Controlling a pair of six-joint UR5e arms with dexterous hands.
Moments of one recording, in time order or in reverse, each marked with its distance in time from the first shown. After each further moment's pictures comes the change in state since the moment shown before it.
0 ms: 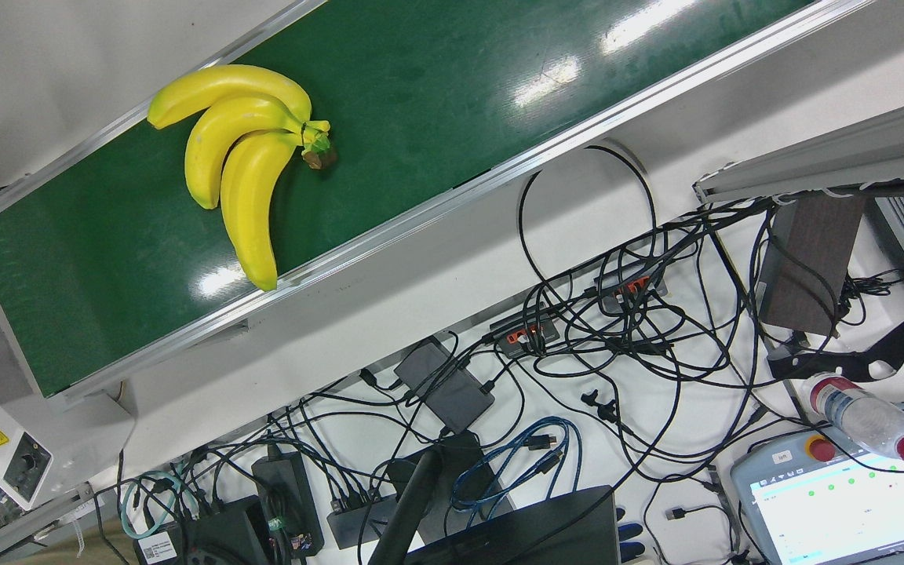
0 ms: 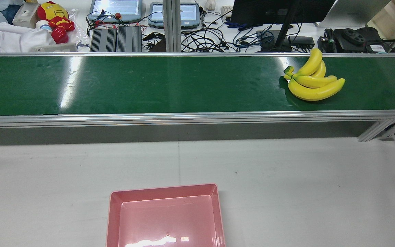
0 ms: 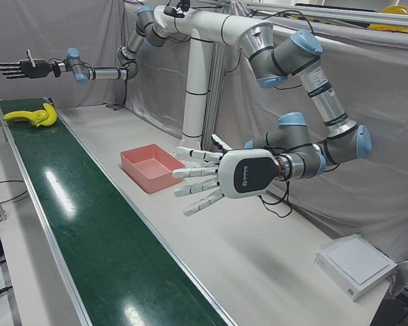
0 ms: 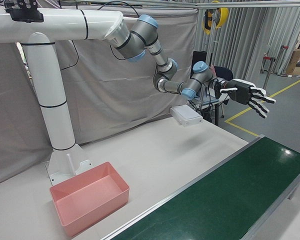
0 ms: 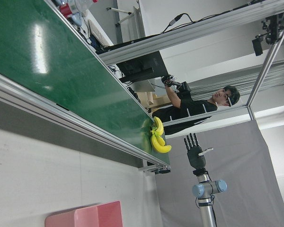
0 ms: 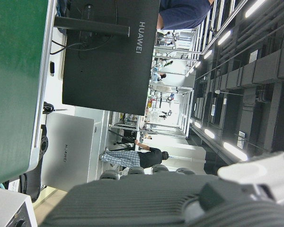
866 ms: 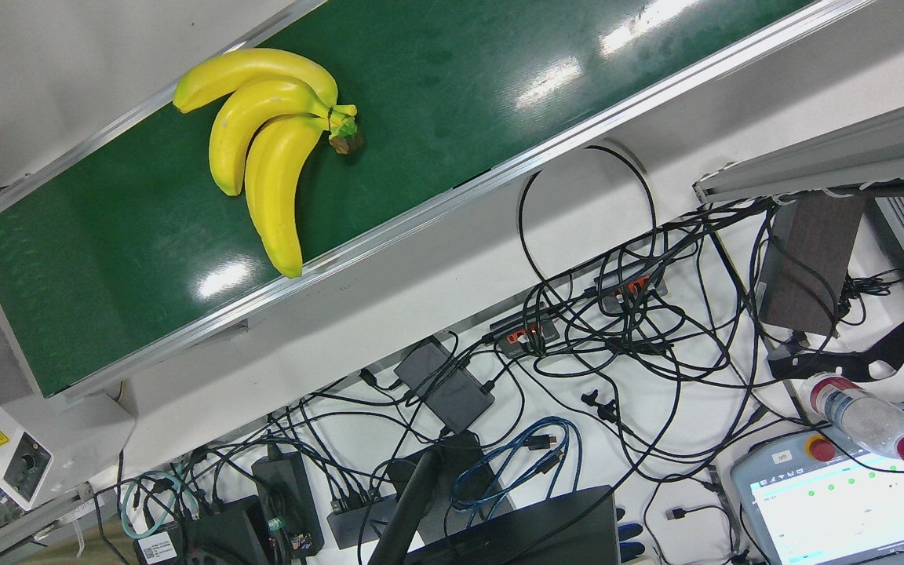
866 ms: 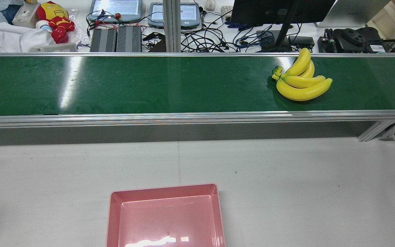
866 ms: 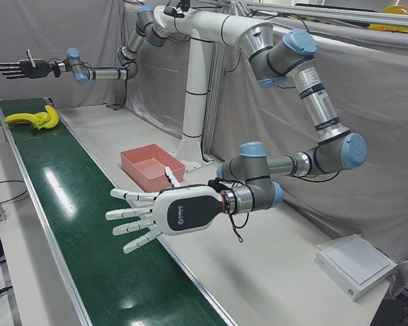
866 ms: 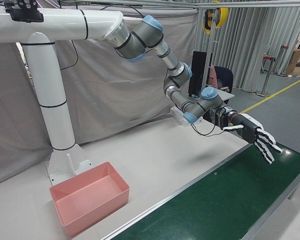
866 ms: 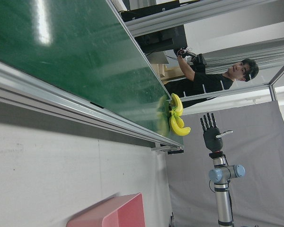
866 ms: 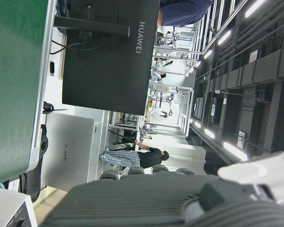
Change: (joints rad) left arm 0.307 -0.224 0.290 -0.107 -0.146 0.044; right arm 0.000 0.000 0.000 -0.001 0.000 0.000
